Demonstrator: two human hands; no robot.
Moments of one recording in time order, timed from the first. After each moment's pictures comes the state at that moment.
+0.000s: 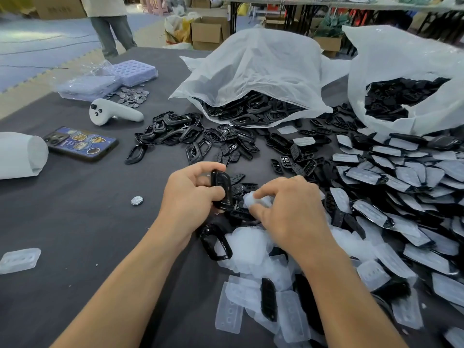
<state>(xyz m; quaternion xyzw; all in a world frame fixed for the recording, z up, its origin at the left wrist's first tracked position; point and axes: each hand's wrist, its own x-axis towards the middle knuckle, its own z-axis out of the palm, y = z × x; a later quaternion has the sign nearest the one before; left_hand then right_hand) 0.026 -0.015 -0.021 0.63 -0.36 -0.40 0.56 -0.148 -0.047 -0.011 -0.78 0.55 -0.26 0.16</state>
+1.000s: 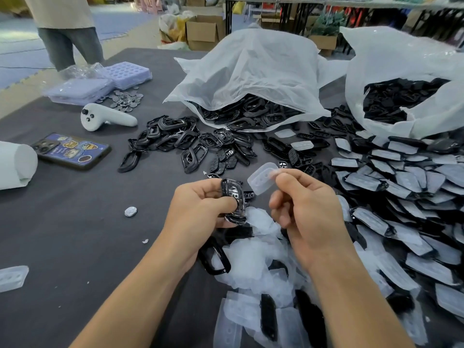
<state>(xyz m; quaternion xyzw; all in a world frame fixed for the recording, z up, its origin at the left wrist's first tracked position) 0.009 -0.009 -0.012 0.58 -0.34 -0.48 0.56 -0.153 -0.056 0.002 -0.41 0.43 -0.49 0.64</state>
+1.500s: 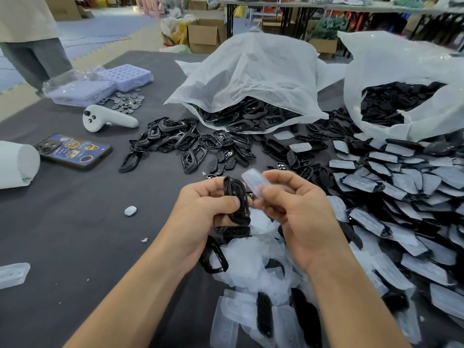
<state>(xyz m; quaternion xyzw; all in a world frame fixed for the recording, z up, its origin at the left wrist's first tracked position) 0.006 -0.007 -0.008 0.50 -0.35 -0.54 0.58 -0.153 -0.056 -0.001 -0.44 0.42 -0.46 0.65</state>
